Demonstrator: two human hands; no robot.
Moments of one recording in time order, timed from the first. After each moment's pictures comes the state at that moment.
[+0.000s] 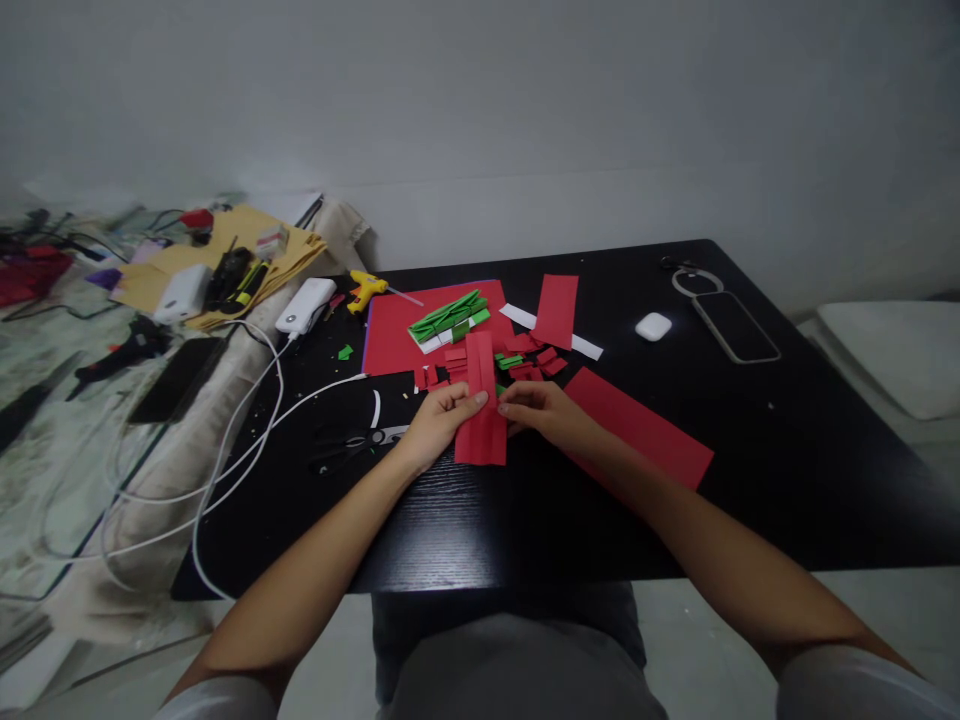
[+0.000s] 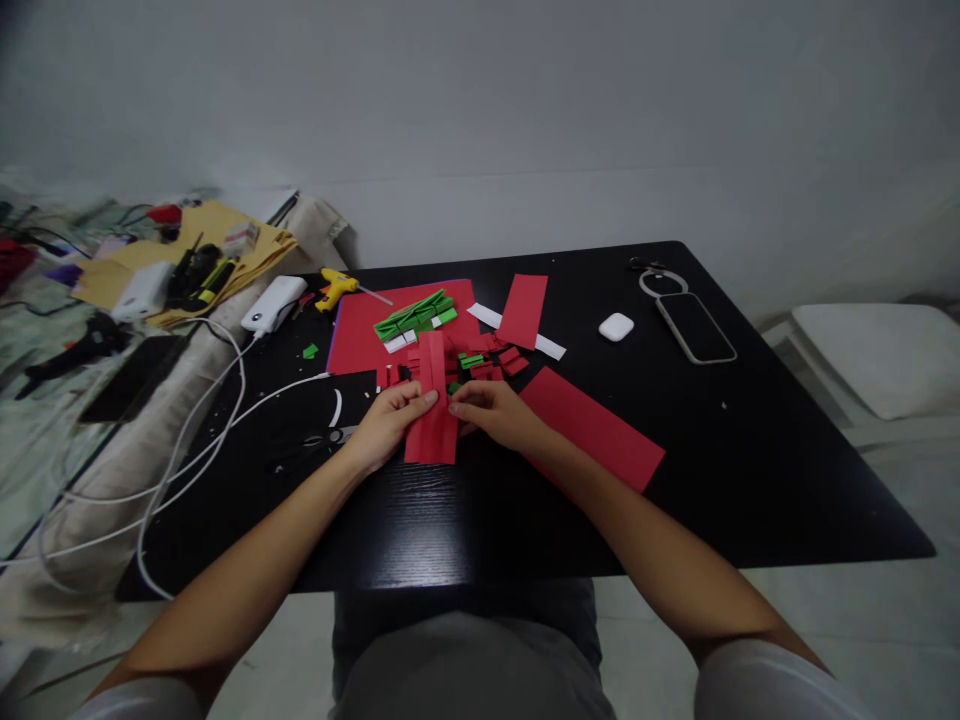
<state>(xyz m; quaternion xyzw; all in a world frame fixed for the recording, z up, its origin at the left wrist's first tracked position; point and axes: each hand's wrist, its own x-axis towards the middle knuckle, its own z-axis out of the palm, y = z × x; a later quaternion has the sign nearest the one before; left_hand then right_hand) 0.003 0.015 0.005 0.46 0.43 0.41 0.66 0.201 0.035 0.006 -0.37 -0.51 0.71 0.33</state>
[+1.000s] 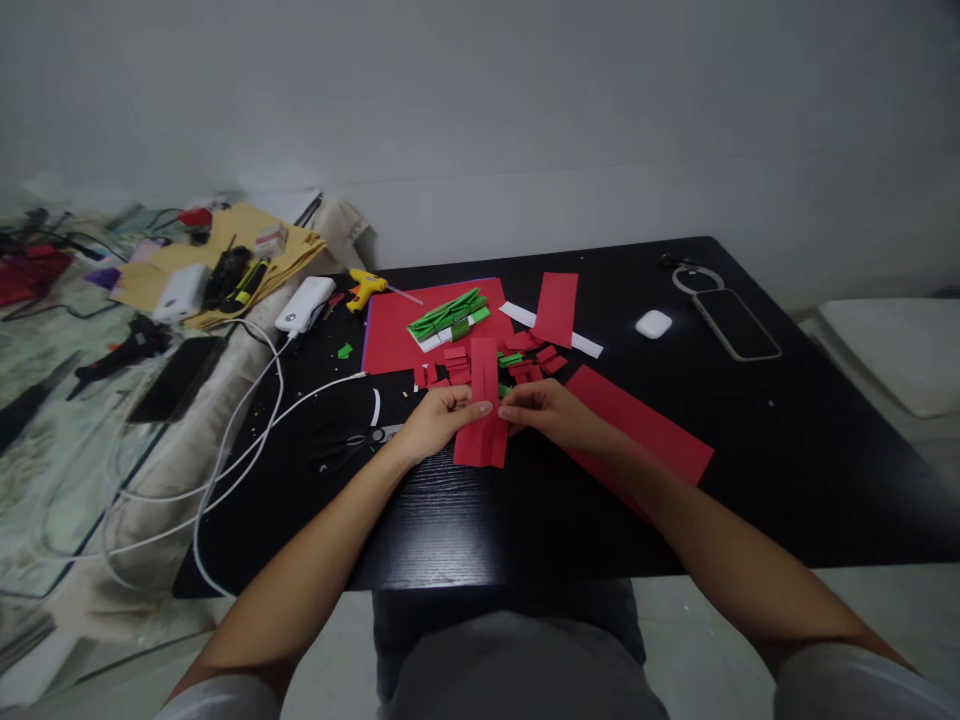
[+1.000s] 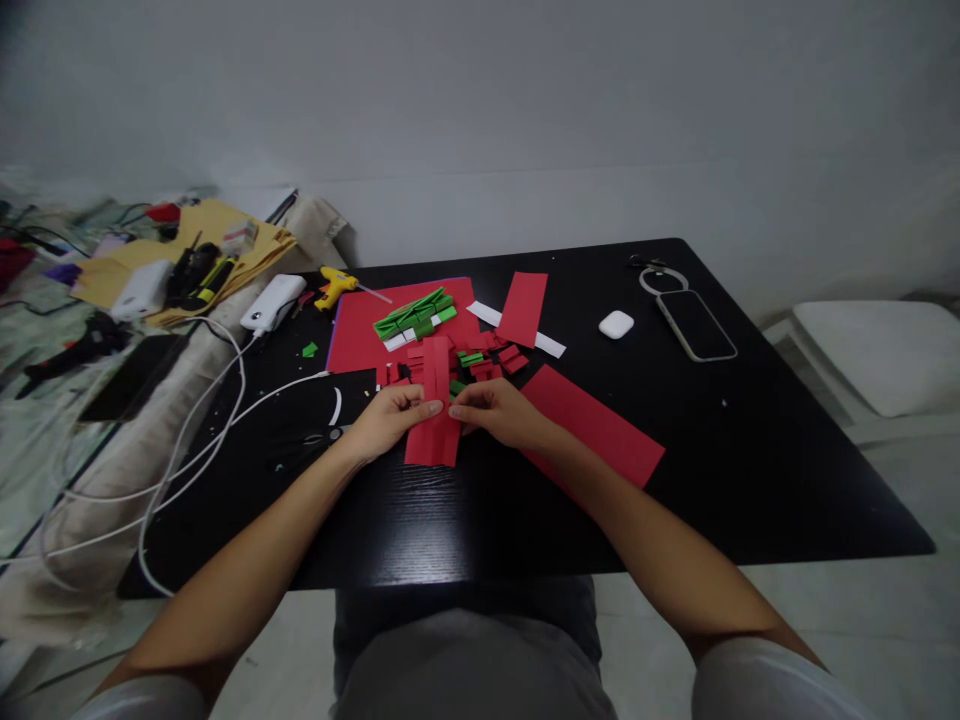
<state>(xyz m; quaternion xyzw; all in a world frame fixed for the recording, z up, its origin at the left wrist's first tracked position) -0.004 0.021 0.011 0.54 0.42 0.35 0.65 0.207 0.037 0.011 -0.36 -0.58 0.68 0.28</state>
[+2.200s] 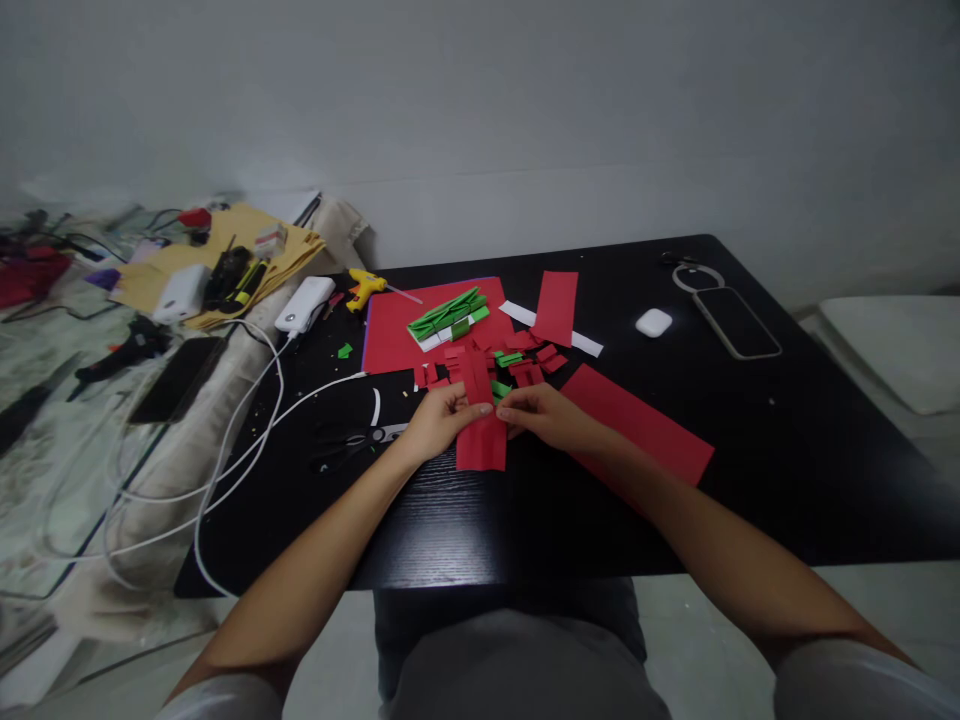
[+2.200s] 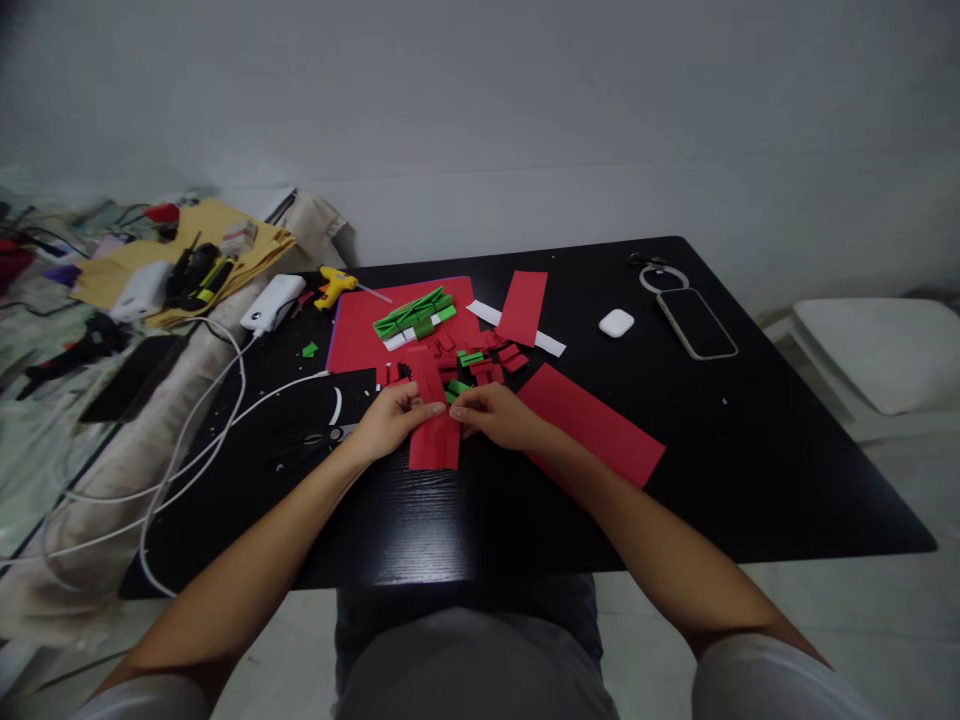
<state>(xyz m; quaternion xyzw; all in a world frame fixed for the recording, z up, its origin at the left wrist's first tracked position) -0.003 0.022 -0.003 0.56 0.42 0.37 0.61 0.203 0.036 0.002 -0.36 -0.58 0.68 0.26</state>
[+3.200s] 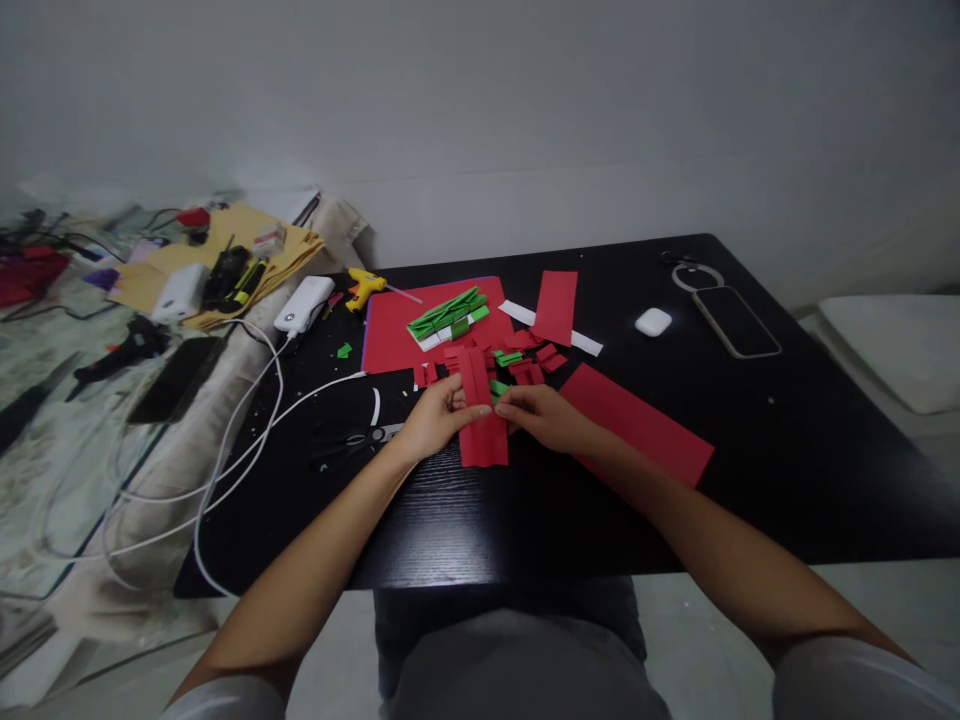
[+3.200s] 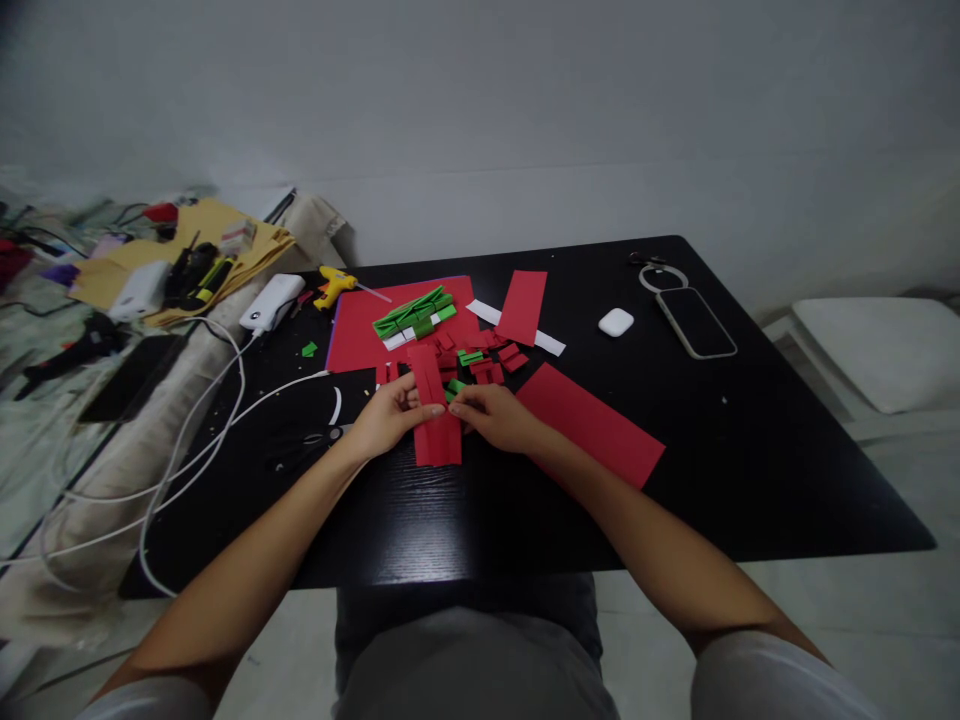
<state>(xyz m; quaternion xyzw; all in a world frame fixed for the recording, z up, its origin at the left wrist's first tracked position) -0.004 0.026 -0.003 0.53 0.37 0.40 0.64 0.201 0.034 -0.002 -0.38 -0.64 0.61 0.28</state>
